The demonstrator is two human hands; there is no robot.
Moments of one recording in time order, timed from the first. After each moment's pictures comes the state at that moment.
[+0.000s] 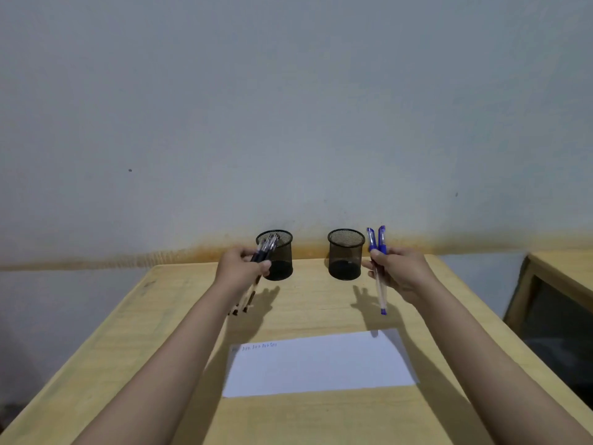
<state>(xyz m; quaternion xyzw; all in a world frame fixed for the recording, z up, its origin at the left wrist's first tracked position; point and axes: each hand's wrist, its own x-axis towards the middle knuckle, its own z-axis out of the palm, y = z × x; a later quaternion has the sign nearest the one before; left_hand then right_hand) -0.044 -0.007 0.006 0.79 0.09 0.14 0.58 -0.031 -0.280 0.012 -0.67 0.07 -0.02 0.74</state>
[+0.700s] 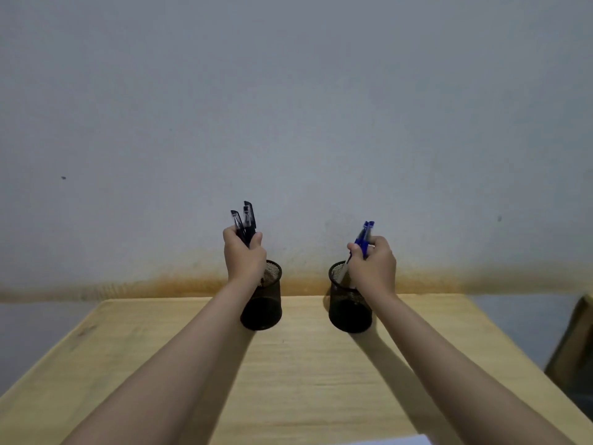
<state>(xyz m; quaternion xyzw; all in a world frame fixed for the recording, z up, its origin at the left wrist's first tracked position) 0.133 -0.037 0.003 0.72 0.12 0.33 0.60 0.136 -0.227 -0.013 -0.75 0.03 -0.24 0.61</state>
